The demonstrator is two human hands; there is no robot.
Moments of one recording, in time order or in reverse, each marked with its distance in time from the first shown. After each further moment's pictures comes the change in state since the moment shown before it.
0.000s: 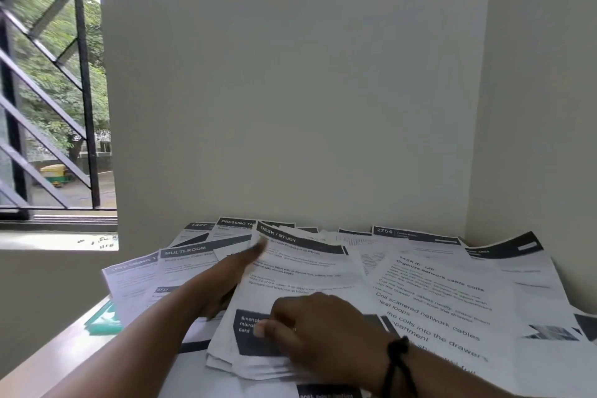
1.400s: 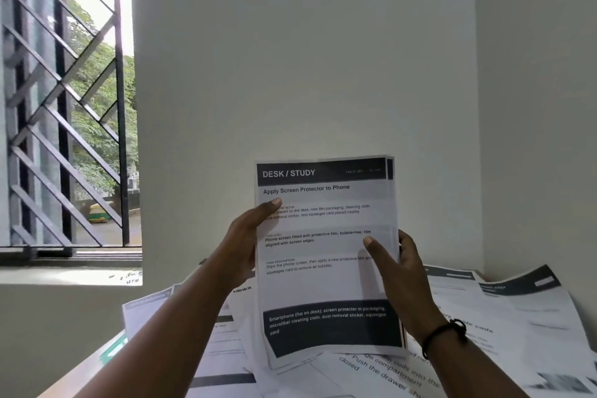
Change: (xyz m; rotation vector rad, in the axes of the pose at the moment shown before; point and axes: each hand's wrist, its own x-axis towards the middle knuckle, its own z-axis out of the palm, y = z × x) left_hand -0.034 0.100 0.045 -0.324 0.012 0.498; right_hand 0.013 0.128 -0.049 1.051 0.816 0.134
